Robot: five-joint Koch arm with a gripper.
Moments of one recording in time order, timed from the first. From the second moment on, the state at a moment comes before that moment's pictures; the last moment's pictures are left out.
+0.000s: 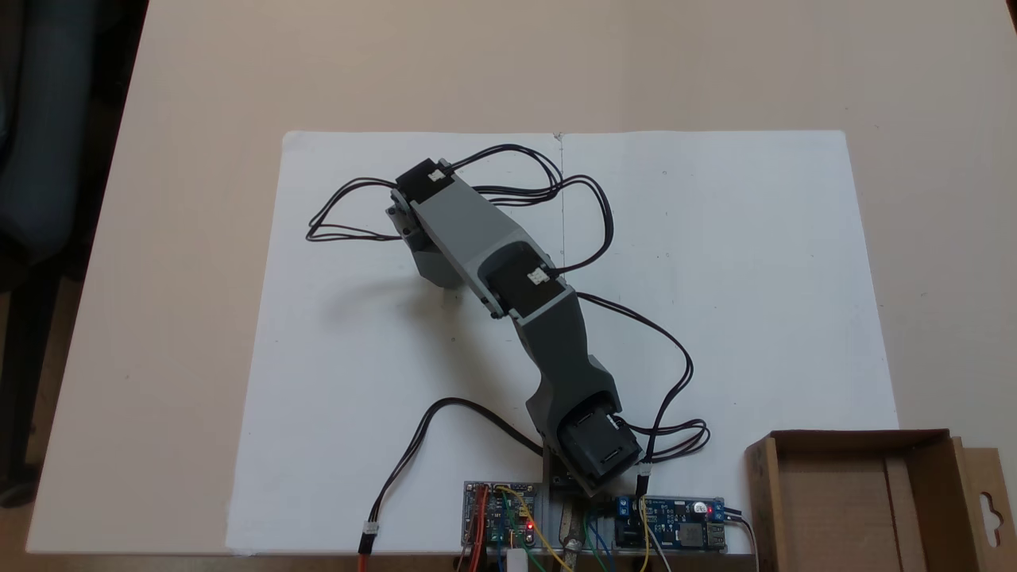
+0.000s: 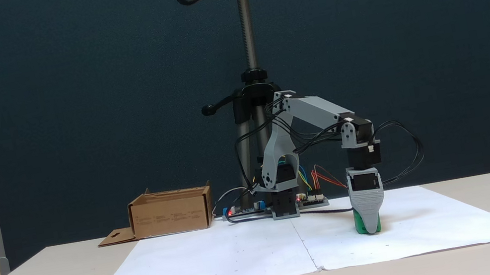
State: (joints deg) arm -36.7 66.8 91.8 38.8 43.5
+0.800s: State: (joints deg) arm -35.9 66.7 91.8 38.5 43.5
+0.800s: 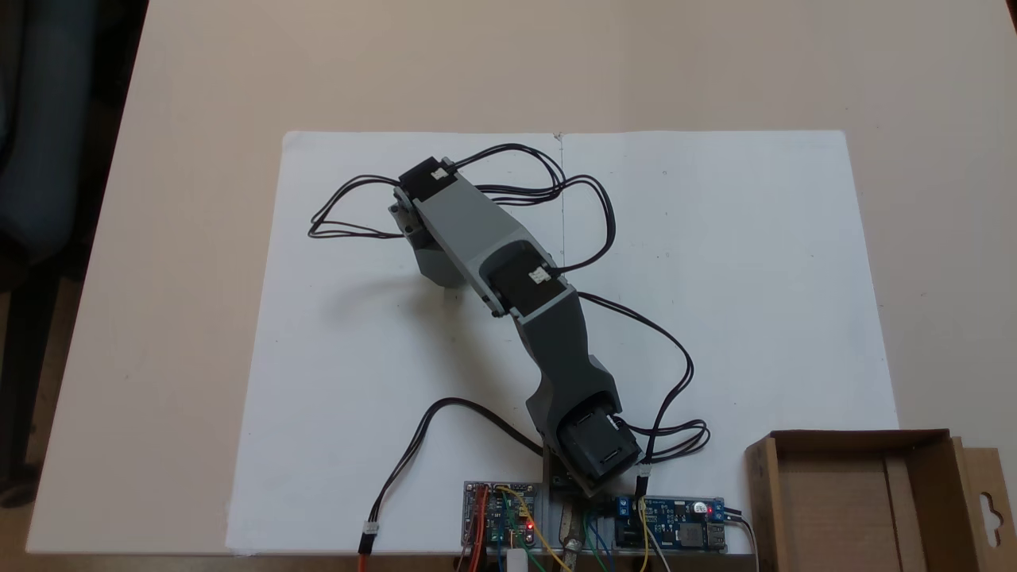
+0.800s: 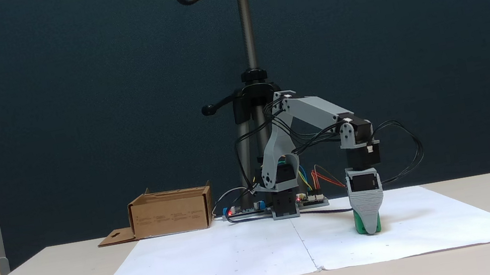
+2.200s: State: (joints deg) arm -33.9 67.0 93.2 35.7 43.5
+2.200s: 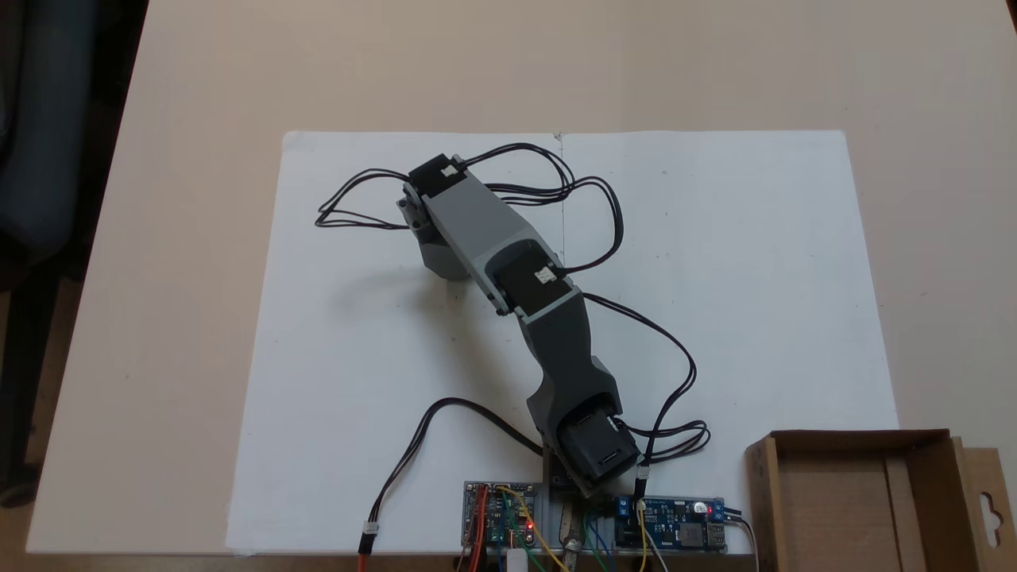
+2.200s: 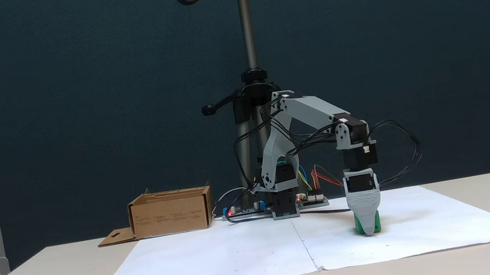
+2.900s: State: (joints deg) arm -33.8 72.4 99.1 28.5 41.0
